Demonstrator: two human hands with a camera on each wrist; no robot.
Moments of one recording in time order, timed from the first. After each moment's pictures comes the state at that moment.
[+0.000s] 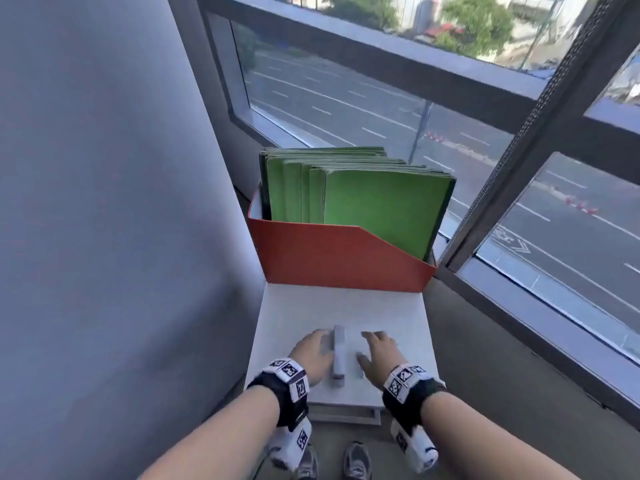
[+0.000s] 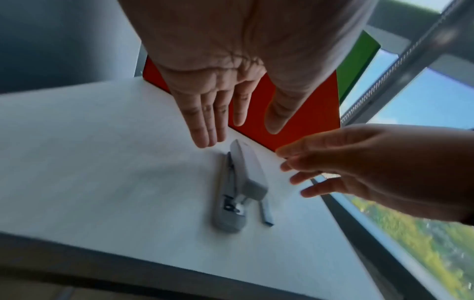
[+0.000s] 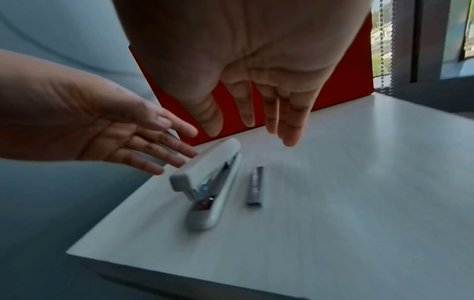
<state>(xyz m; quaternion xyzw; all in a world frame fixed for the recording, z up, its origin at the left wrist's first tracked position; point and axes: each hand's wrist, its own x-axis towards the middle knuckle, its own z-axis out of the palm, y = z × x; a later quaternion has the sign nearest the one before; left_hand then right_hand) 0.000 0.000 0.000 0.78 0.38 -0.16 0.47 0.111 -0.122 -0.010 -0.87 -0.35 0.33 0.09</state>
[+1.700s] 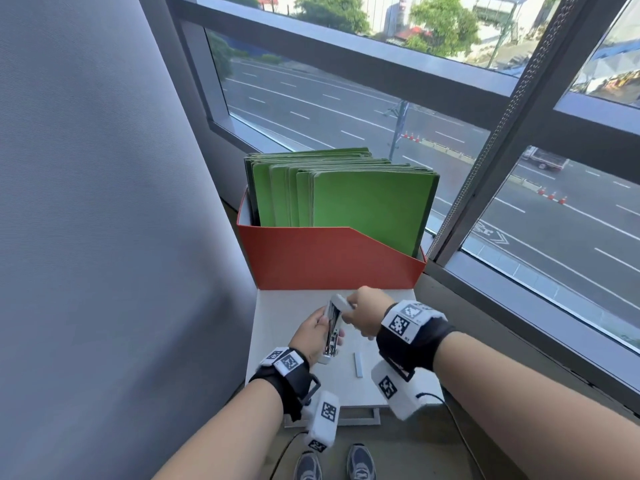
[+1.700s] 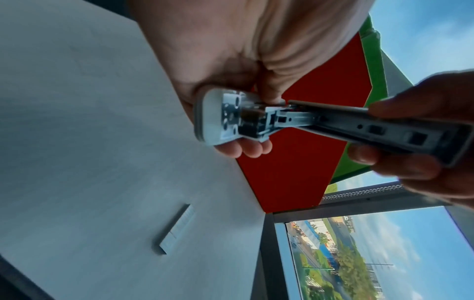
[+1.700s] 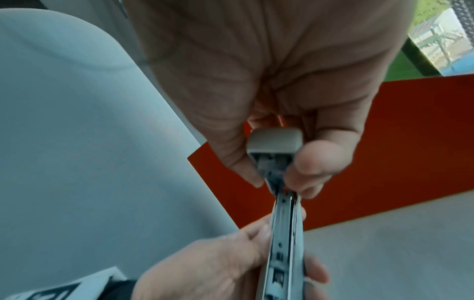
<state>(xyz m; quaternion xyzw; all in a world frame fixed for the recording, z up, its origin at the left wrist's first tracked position) 0.027 0.010 0.003 0.56 0.37 0.03 0.74 0.126 -0.067 0.114 -0.87 -0.30 0.37 0.11</state>
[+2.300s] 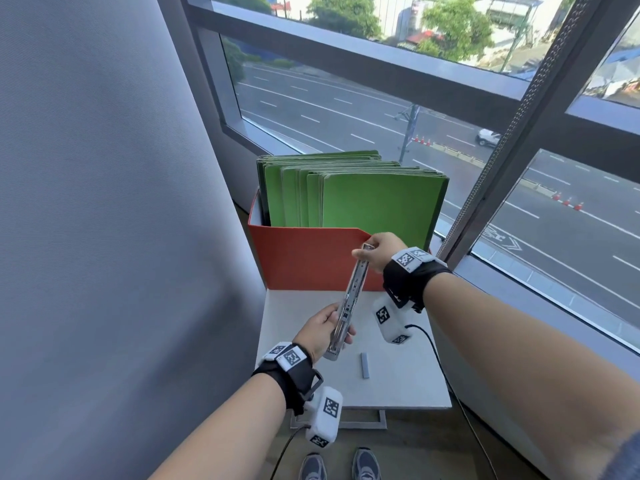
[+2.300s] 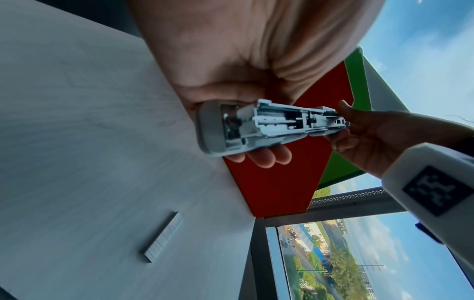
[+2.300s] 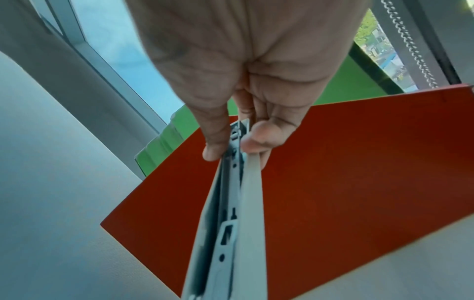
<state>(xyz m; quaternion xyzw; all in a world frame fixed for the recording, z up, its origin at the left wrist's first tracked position) 0.027 0.015 0.013 0.58 0.33 0.02 0.75 0.205 -0.030 0.115 -0.88 -0.24 0.30 0.29</state>
